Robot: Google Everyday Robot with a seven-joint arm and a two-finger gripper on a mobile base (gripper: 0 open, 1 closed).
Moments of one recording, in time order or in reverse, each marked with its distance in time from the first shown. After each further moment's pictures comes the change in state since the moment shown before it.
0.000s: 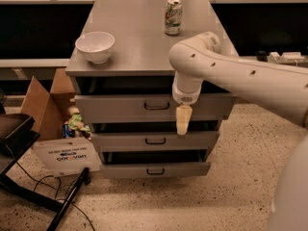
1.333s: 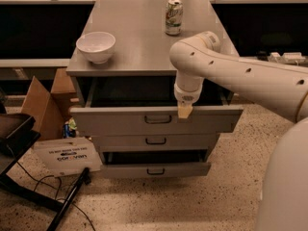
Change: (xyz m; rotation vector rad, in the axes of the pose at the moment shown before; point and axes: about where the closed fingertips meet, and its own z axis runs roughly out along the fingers) arm 0.006 -0.005 0.010 -0.042 0.026 0.023
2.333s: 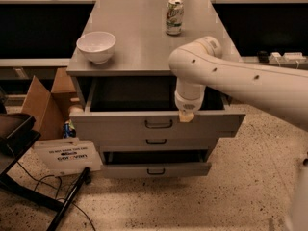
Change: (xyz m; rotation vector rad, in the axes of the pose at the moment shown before) arm 0.006 0.036 -0.009 -0.017 0.025 0.018
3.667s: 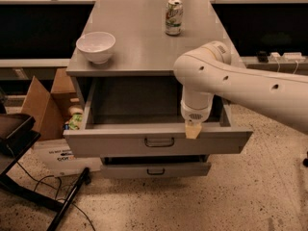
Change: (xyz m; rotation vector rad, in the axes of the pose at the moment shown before) arm 0.022 0.051 -0.014 -0.048 0.041 0.051
